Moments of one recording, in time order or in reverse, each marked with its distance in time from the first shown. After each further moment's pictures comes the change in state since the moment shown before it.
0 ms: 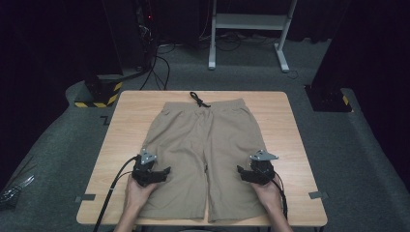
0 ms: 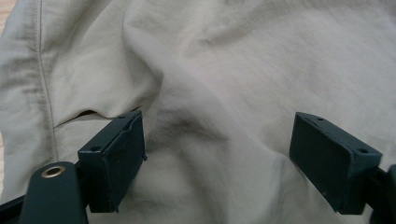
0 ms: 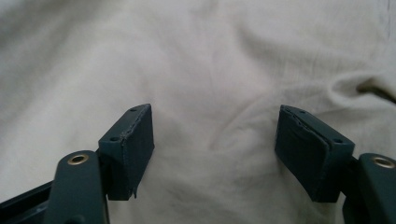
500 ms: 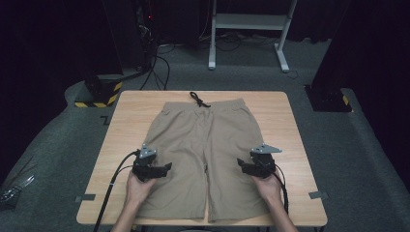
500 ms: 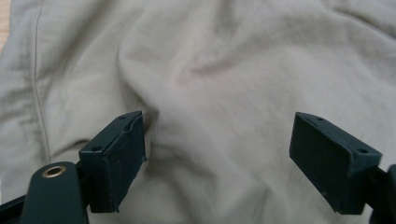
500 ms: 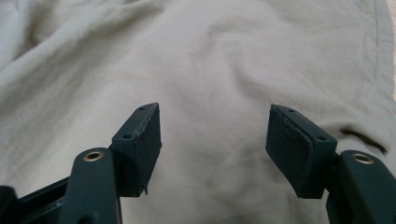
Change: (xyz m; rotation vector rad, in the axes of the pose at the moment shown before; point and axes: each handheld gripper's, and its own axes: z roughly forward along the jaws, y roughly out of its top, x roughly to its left) left arm 0.004 0.019 -0.003 -0.020 -0.053 -0.027; right arm -0.008 0.020 -0.002 -0.033 0.043 0.026
